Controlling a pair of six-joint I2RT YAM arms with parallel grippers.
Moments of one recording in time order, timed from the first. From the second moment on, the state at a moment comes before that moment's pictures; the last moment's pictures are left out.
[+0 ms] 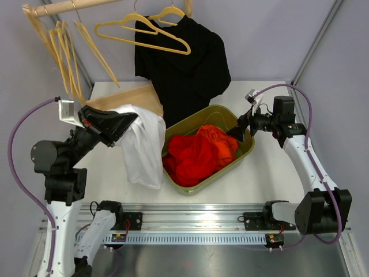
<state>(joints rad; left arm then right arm) -0.05 0.65 1.11 0.04 0.76 -0.76 0.05 1.24 1.04 -0.41 -0.89 -0.28</state>
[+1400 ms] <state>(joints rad) -0.91 1.31 1.77 -0.13 0.17 -0.16 0.00 1.24 1.03 -0.39 -0.88 -0.28</state>
